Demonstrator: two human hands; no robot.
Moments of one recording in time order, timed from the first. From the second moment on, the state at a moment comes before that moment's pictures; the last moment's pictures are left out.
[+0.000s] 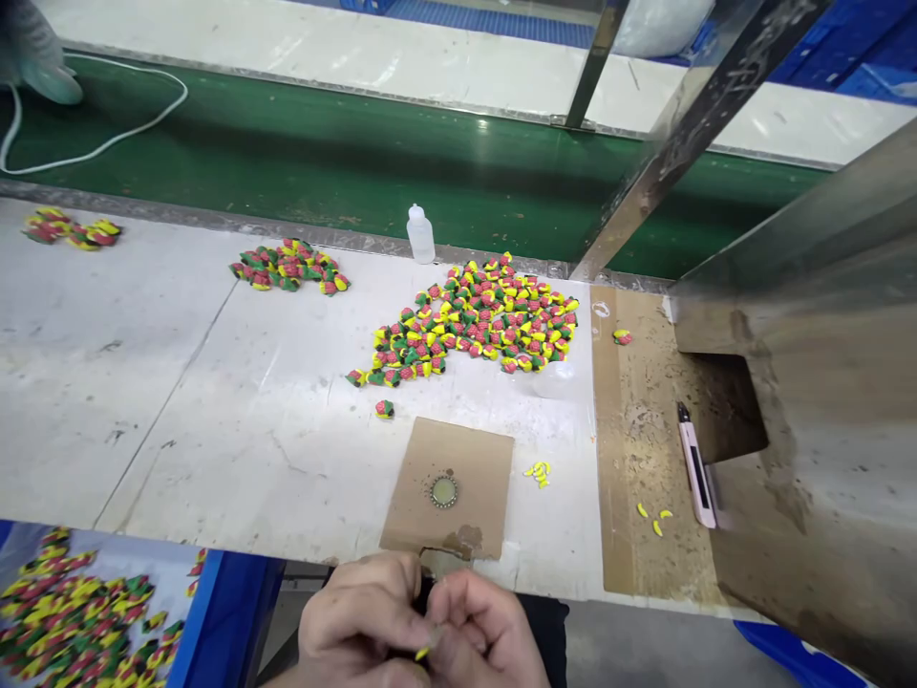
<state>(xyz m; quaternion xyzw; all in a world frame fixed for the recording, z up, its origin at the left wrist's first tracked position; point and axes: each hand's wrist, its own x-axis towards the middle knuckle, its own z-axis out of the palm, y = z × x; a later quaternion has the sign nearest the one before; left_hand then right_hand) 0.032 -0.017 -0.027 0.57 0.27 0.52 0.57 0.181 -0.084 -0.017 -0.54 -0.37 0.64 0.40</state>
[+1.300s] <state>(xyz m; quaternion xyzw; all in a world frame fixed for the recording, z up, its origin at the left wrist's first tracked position) -0.034 0.011 -0.032 0.19 0.39 0.45 0.78 0.225 0.012 -0.007 -0.42 -0.91 0.02 0.08</state>
